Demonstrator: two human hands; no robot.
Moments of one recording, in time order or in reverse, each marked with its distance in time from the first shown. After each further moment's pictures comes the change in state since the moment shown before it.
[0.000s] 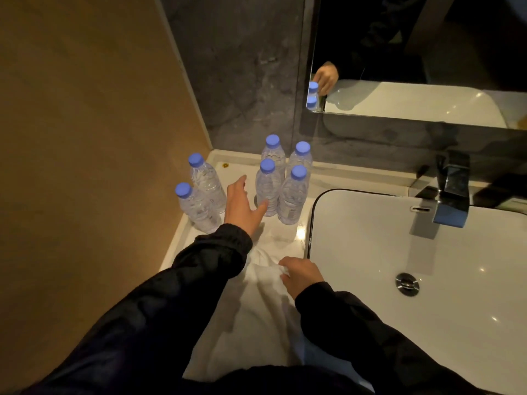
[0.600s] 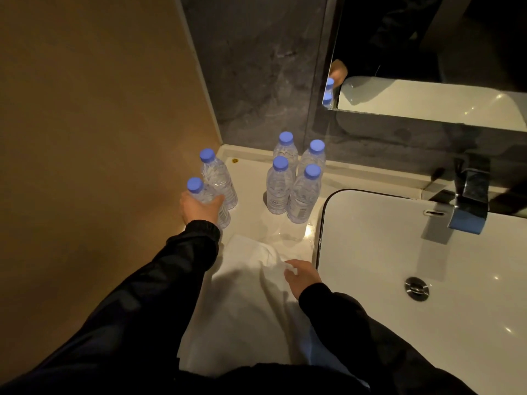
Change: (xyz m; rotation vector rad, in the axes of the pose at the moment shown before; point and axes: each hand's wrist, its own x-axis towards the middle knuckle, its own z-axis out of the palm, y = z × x) left_hand 0.042 -0.092 -0.049 -0.217 0.436 -0.478; right_hand 0.012 -0.008 0.023 0.563 -0.024 0.303
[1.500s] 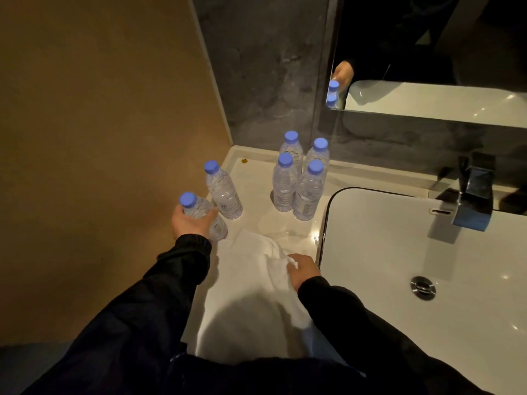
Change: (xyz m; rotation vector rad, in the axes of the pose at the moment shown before) left_hand -0.058 -0.005 -0.054 -0.137 0.061 -0.031; right_hand -0.015 -0.002 0.003 0.071 -0.026 -0.005
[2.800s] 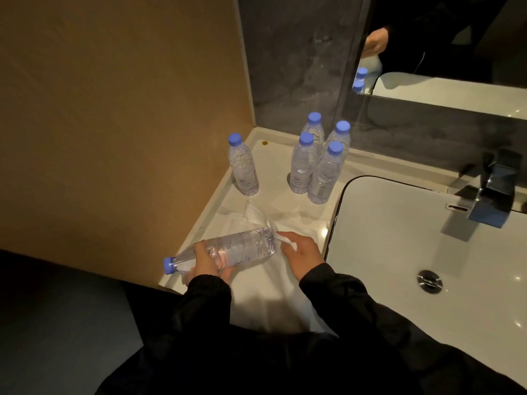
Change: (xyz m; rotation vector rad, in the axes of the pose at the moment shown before) left_hand -0.112 -0.063 -0.056 -0.689 0.150 -0.701; right_hand -0.055 -0.015 0.005 0.142 -0.082 -0.415
